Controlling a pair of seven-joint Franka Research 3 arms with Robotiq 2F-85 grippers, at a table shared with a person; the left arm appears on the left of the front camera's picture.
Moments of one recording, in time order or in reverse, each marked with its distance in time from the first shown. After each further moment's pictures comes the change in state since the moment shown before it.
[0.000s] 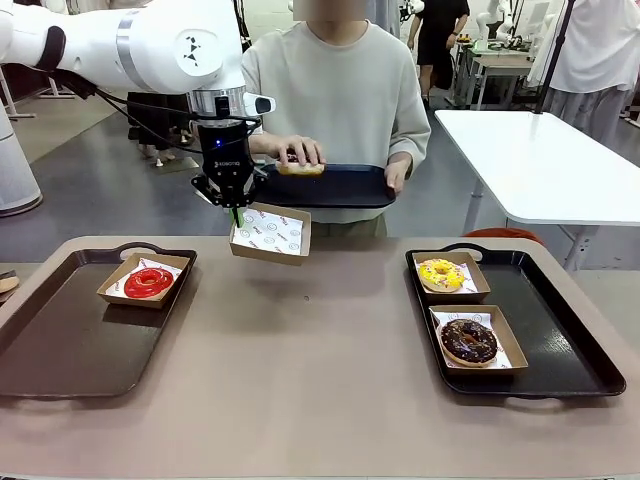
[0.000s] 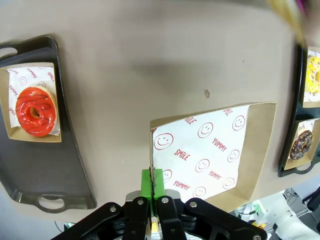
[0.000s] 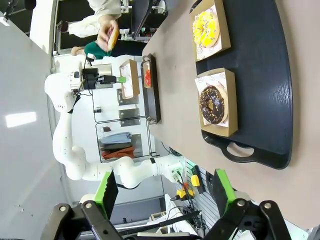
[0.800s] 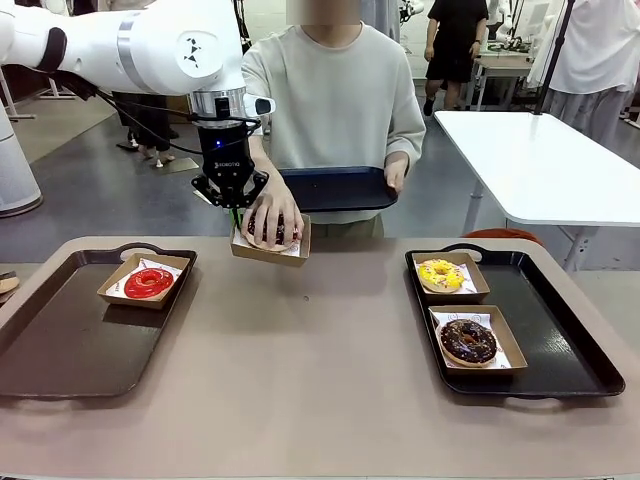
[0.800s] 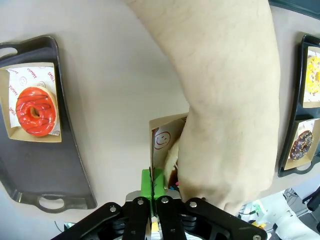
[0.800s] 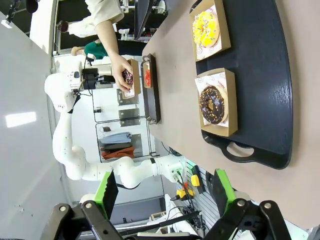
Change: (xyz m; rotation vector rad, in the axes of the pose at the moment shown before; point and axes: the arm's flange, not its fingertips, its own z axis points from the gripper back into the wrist) left arm 0.000 0.000 0.000 0.000 0.000 0.001; right arm 0.000 0.000 0.000 0.000 0.000 0.000
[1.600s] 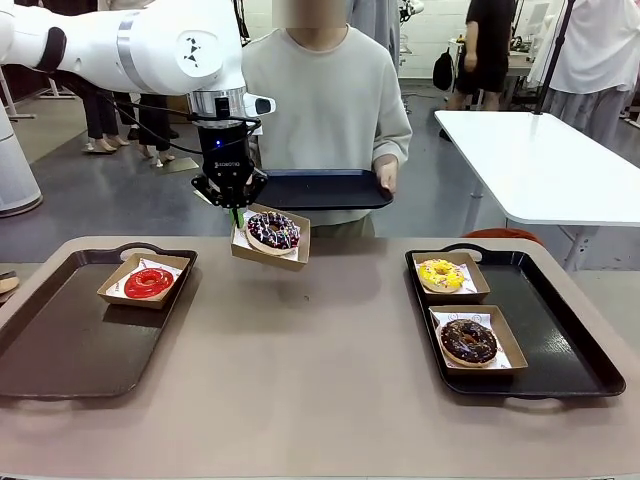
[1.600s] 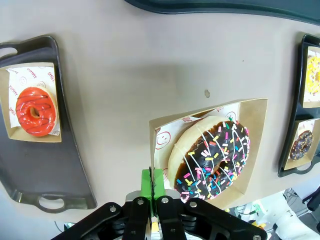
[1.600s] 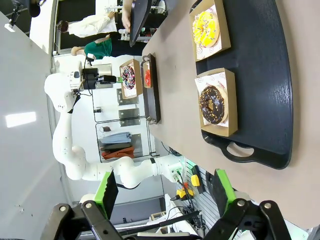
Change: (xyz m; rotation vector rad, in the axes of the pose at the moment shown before) left arm 0.000 0.000 0.000 0.000 0.000 0.000; right arm 0.000 0.000 0.000 0.000 0.000 0.000
